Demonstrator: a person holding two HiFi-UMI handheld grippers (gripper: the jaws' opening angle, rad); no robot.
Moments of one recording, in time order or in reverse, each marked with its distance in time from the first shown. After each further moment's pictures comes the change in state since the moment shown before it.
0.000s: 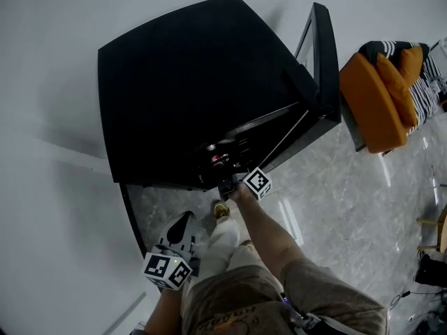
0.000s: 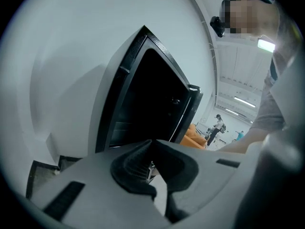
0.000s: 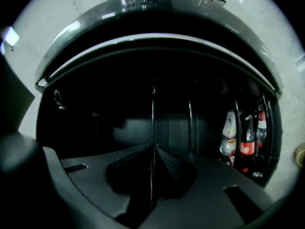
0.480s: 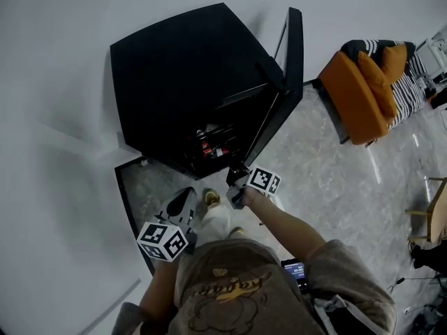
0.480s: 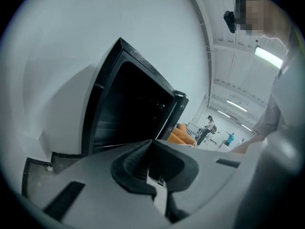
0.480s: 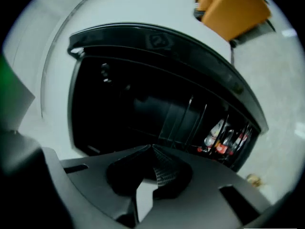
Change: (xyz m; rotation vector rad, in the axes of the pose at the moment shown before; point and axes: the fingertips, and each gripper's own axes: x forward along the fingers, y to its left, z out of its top) left arm -0.021 -0.054 0.026 -0.024 0.042 -0.094; right arm -0.107 0.099 -0.022 -0.278 0.359 -0.098
